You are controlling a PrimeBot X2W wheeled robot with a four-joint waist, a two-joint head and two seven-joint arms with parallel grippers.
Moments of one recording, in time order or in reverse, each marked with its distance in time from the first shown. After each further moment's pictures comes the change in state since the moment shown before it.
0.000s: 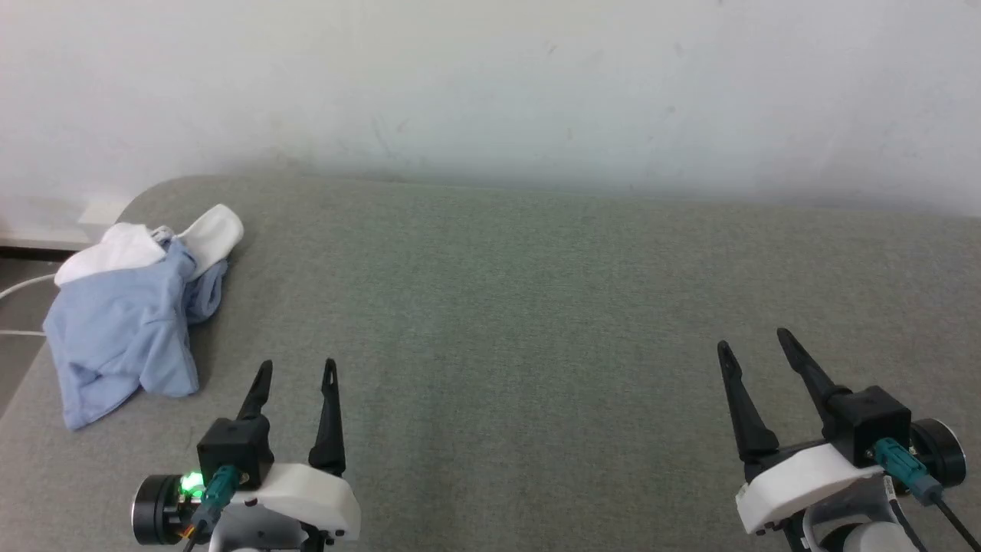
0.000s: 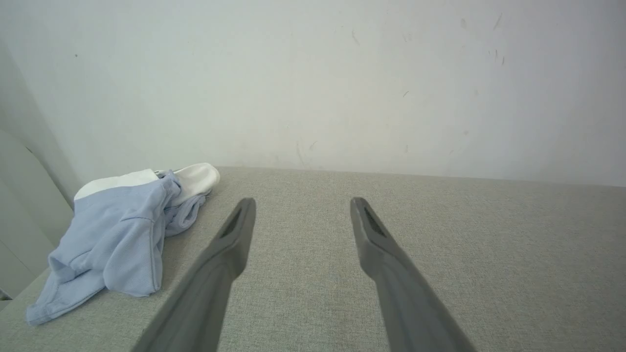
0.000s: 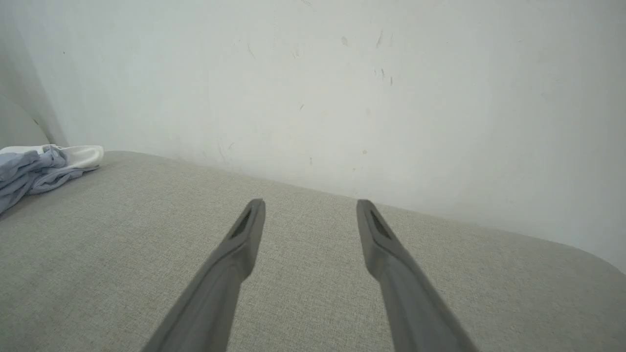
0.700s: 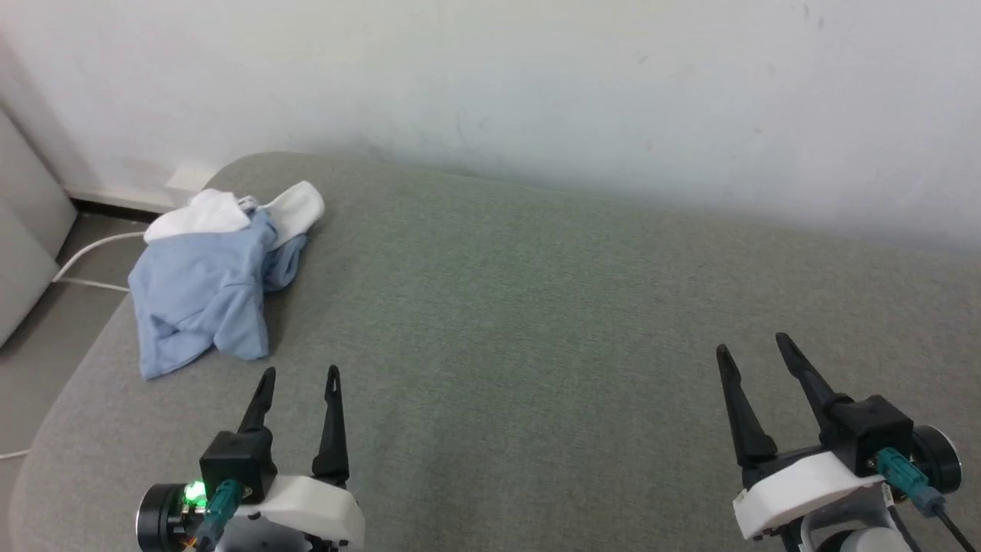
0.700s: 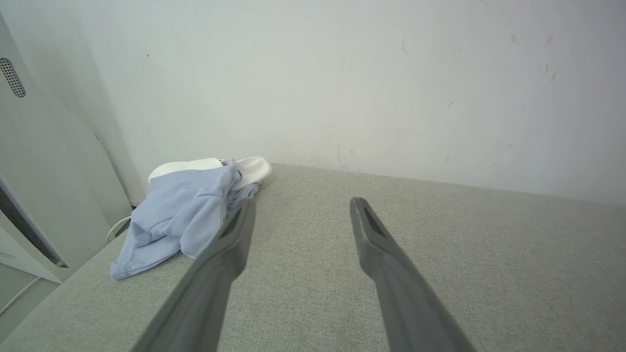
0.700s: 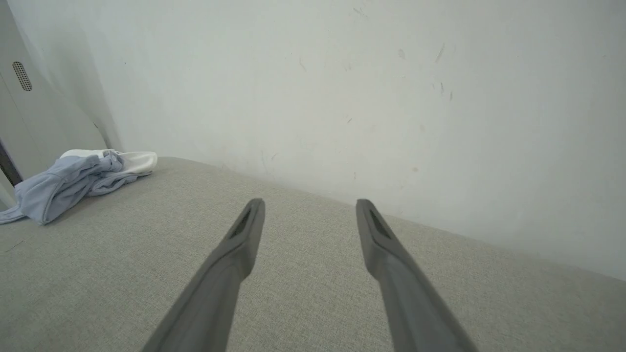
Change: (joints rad) left arm 0.019 0.000 -0.013 0.004 -0.008 0.009 -0.044; right arm 0.006 0.000 0.003 0.017 0.019 0.000 -0.044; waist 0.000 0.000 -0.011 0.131
